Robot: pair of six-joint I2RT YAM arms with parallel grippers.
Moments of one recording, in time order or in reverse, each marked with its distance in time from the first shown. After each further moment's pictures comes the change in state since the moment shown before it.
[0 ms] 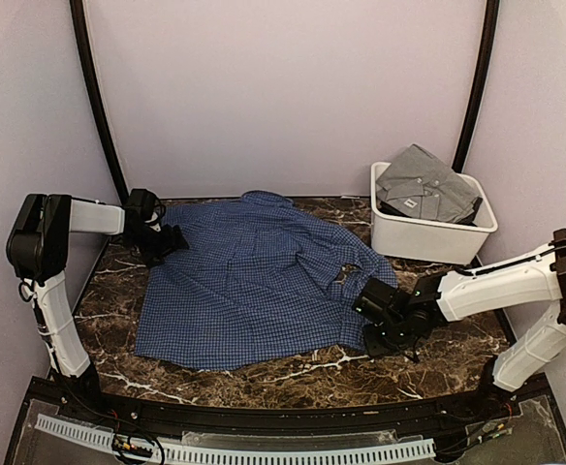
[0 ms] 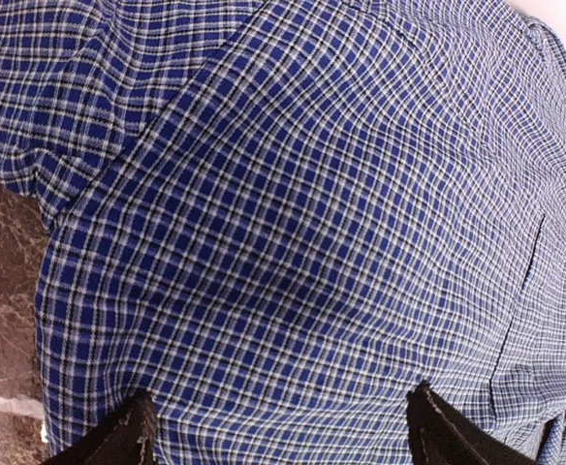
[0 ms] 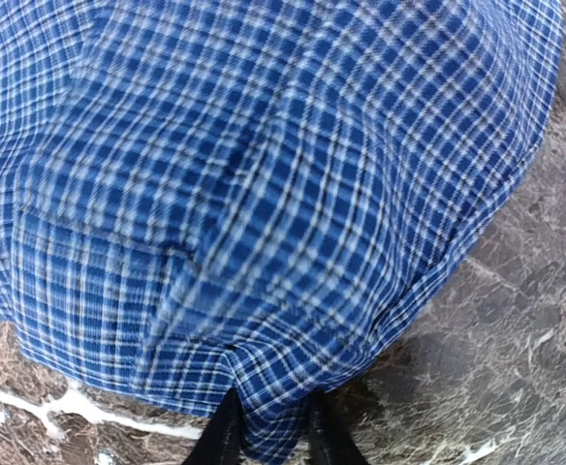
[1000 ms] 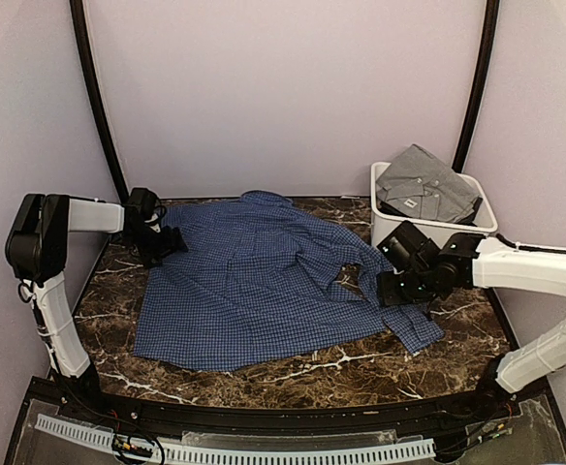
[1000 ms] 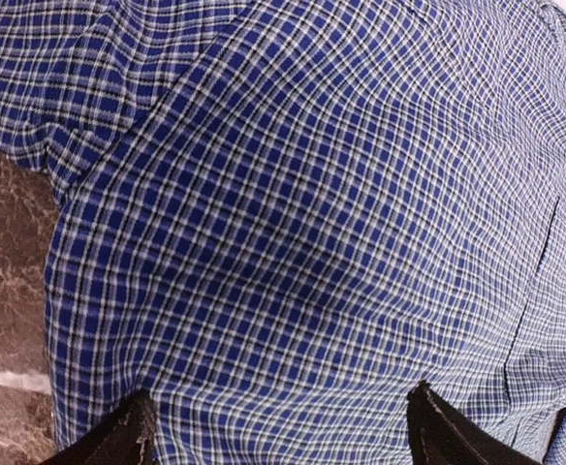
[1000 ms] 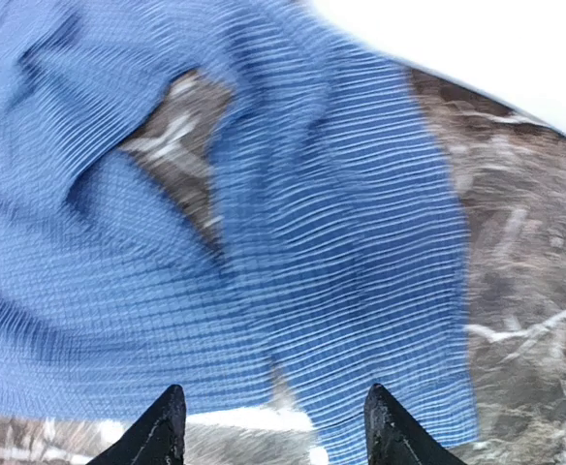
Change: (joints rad) left arm -0.010 -0.008 0.017 -0.067 -0.014 0.034; right arm -0.227 -0.176 0.166 -0.124 0.138 -0.125
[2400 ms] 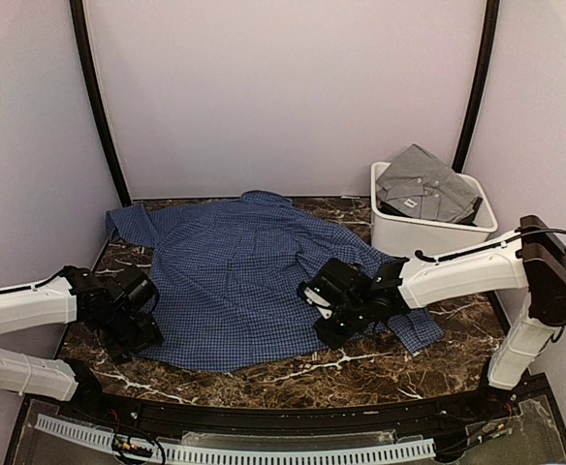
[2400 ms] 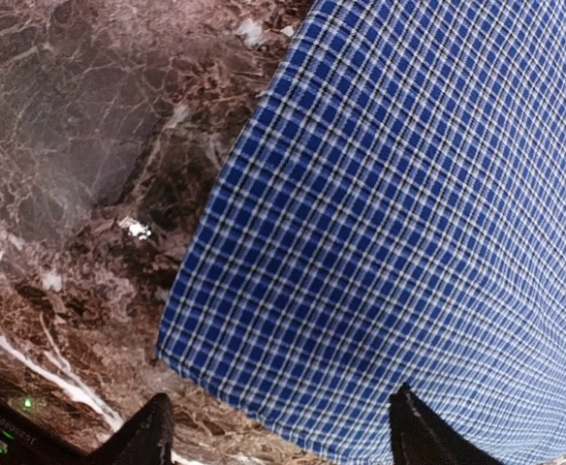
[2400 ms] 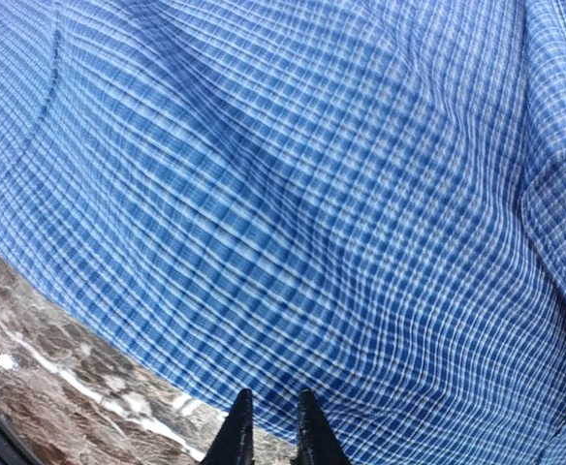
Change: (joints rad) left arm -0.513 -0.868 -0.671 -0.554 -0.278 -0.700; right arm 0.291 0.386 0.106 0.251 -0.277 -0.370
